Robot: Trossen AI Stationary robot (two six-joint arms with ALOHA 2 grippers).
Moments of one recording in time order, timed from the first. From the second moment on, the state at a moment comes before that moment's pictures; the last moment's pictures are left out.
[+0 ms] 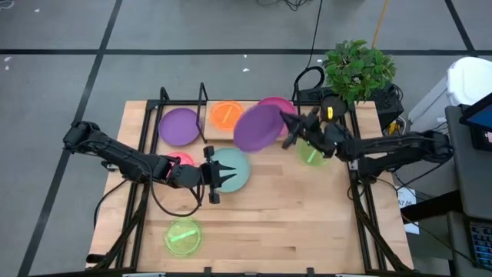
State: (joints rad) left arm -0.33 1.30 0.87 0.02 -0.52 0.11; right arm -0.13 1.14 0.56 0.70 0.55 -0.01
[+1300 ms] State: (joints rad) left arm -0.30 1.30 0.87 -0.03 -0.50 0.02; right arm -0.68 1.48 1.13 -0.26 0.21 -0.24
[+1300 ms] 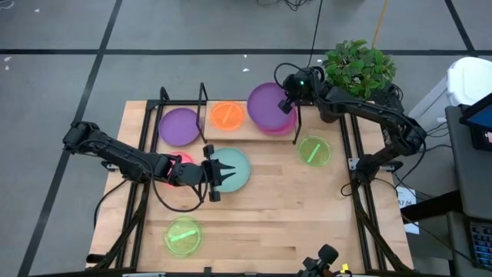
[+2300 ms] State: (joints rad) left arm -0.30 1.30 0.87 -0.03 -0.50 0.03; right arm -0.68 1.48 1.13 -0.28 0.22 -0.33
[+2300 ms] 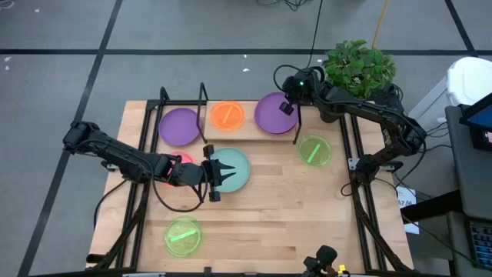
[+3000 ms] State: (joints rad) left arm -0.30 1.30 0.87 -0.09 -0.50 -0.02; right arm -0.44 1.24 0.99 -0.48 0.05 -0.11
